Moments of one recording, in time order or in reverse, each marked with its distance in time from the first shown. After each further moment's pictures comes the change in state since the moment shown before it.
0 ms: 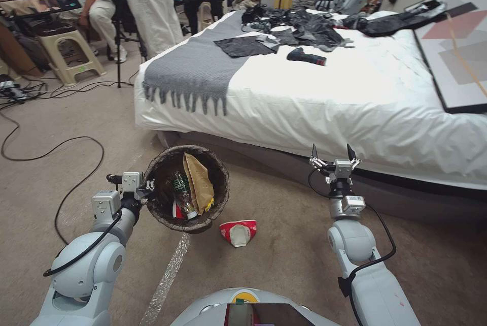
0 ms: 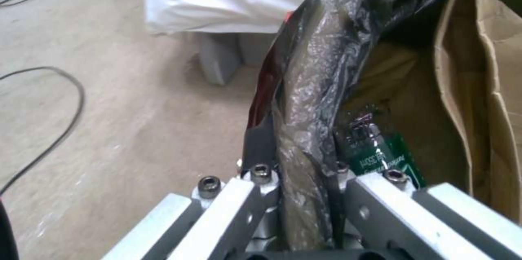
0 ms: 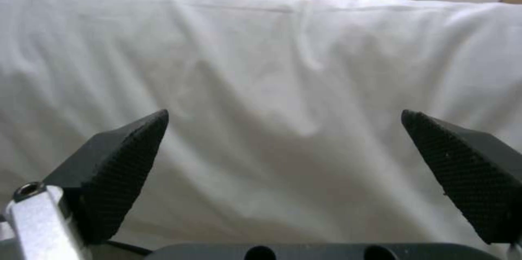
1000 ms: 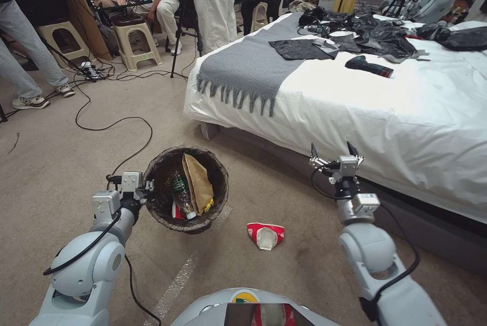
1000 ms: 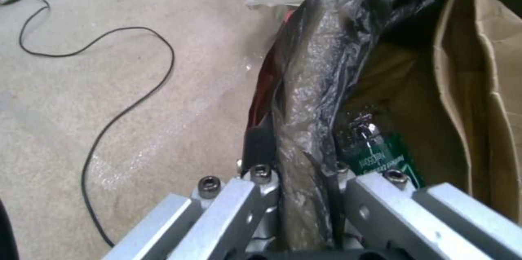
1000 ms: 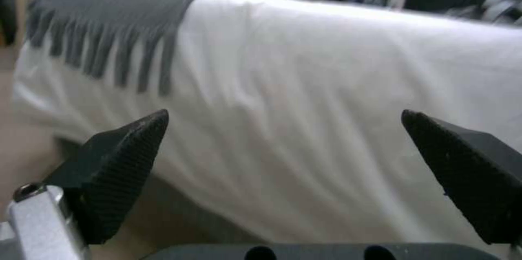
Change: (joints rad) left arm -0.003 0.001 0.000 0.015 -0.006 0.000 0.001; right arm -0.059 -0.258 -0.061 0.294 0.269 -0.403 0.077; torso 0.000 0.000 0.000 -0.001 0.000
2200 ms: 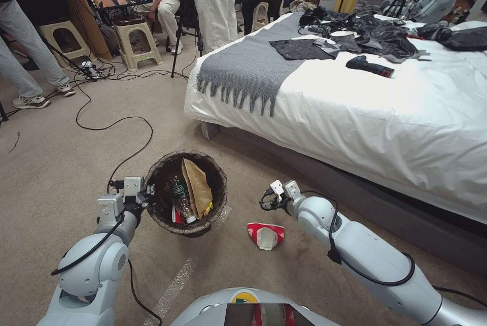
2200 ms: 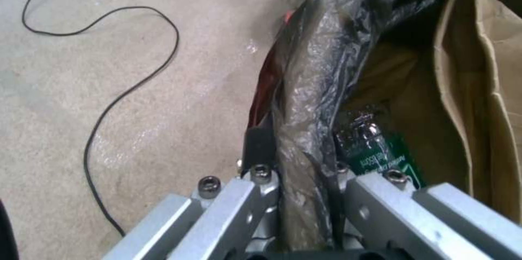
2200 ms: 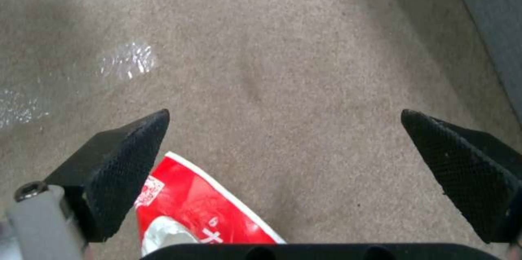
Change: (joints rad) left arm 0.004 -0.027 0.009 0.034 0.029 0.000 0.000; right arm 0.505 -0.181 -0.681 -0.410 0.320 -0.502 -0.055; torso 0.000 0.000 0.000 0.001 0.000
